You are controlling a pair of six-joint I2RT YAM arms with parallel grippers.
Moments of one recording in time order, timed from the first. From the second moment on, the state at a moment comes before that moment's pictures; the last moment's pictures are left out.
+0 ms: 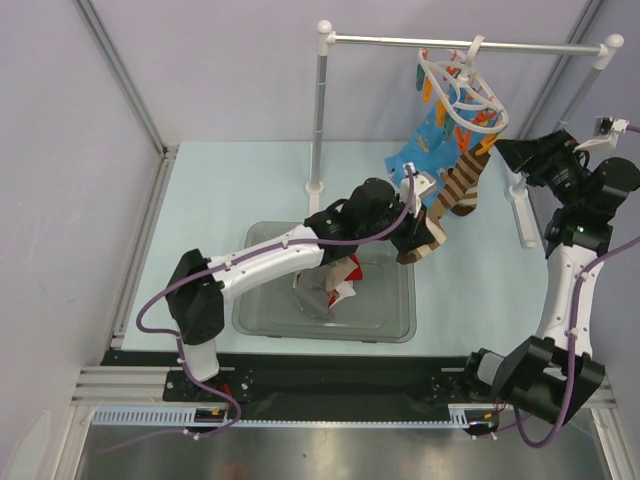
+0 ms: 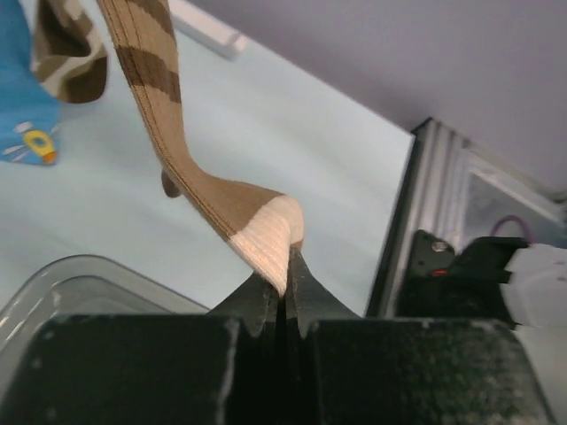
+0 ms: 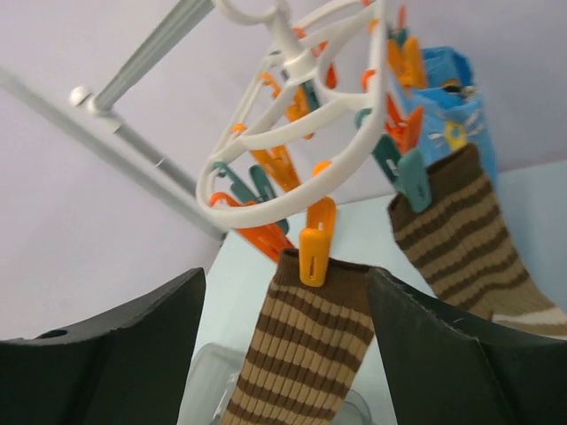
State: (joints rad) left arm -1.01 1.82 1.60 -0.10 0.25 -0.23; right arm -0.45 1.17 1.14 0.14 -0.83 0.76
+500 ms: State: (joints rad) left arm -0.80 1.71 1.50 -0.01 0.56 -0.46; right arm -0.47 1.46 1.07 1.14 -1.16 1.39
